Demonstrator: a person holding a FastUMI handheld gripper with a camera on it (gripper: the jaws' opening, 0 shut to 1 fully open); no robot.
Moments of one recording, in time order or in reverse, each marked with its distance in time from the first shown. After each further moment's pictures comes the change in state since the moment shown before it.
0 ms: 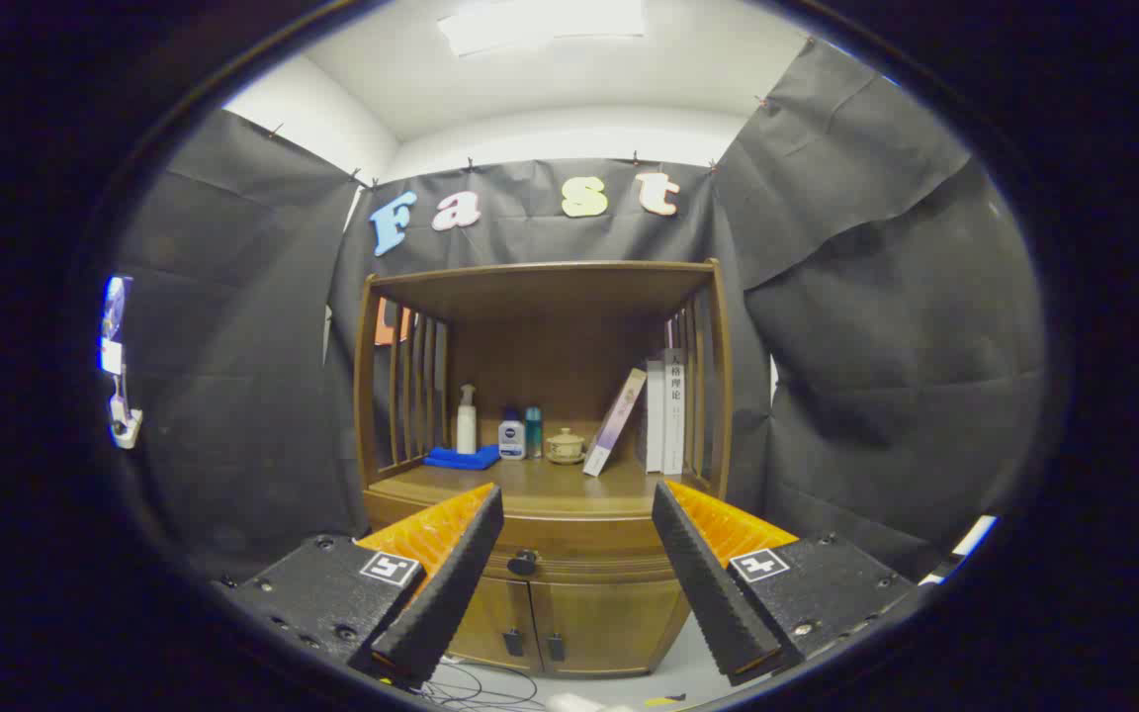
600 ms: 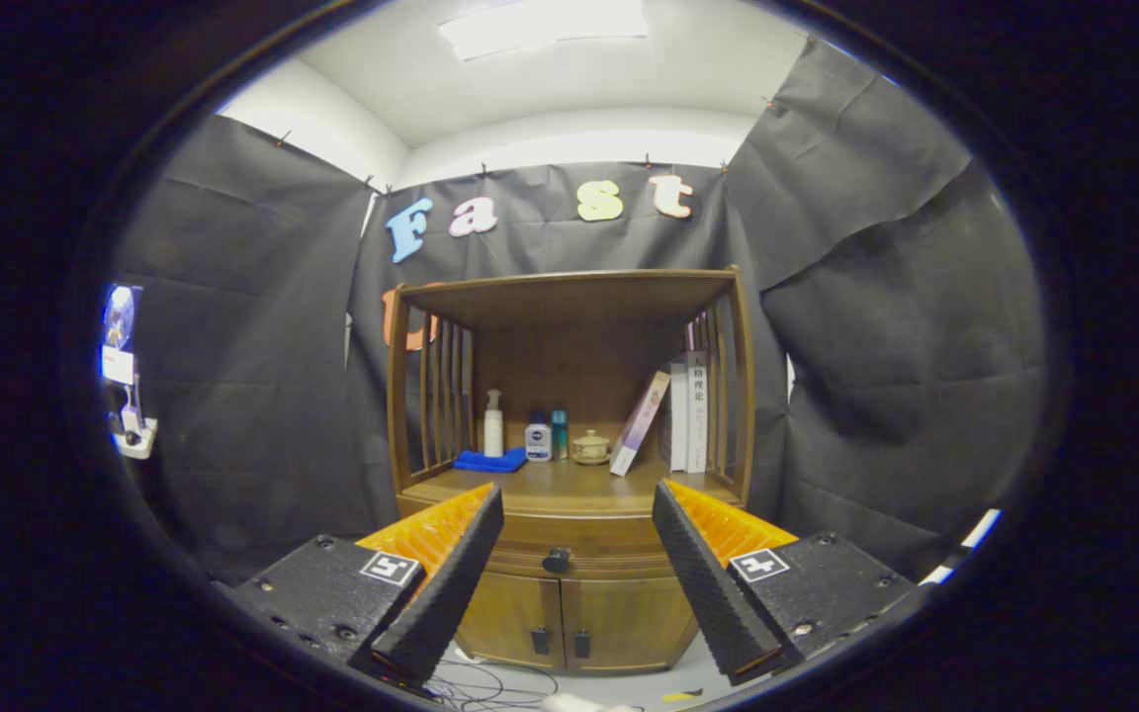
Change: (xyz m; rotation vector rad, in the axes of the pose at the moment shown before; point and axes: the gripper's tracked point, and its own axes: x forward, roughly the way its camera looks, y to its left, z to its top) arm -0.018 0.024 0.007 0.024 -0.009 0.028
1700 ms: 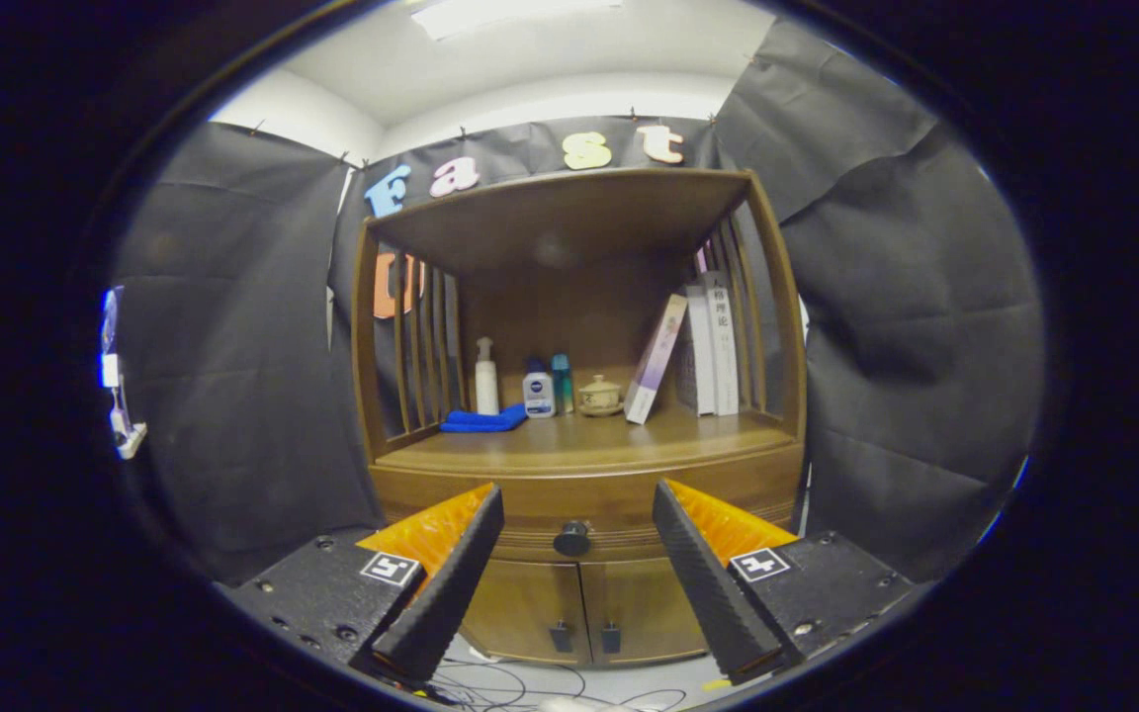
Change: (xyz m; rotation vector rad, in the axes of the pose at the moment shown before) arm 0.111 0.014 -0.108 0.039 0.090 -0.019
